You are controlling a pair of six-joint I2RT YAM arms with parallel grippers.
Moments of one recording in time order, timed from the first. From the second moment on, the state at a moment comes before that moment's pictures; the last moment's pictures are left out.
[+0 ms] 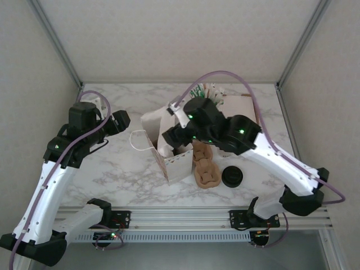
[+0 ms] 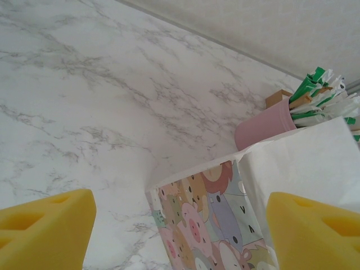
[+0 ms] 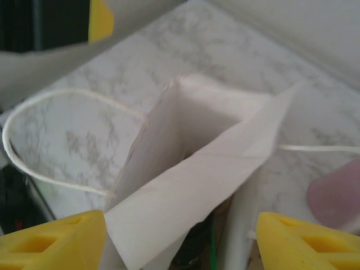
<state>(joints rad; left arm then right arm) -0.31 0.96 1.25 -0.87 -0.01 -0.56 1.09 1.41 1.79 -0.98 0.19 0.15</state>
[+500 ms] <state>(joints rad) -0.31 0.96 1.25 -0.87 -0.01 -0.56 1.09 1.52 1.82 -1.02 0.31 0.41</state>
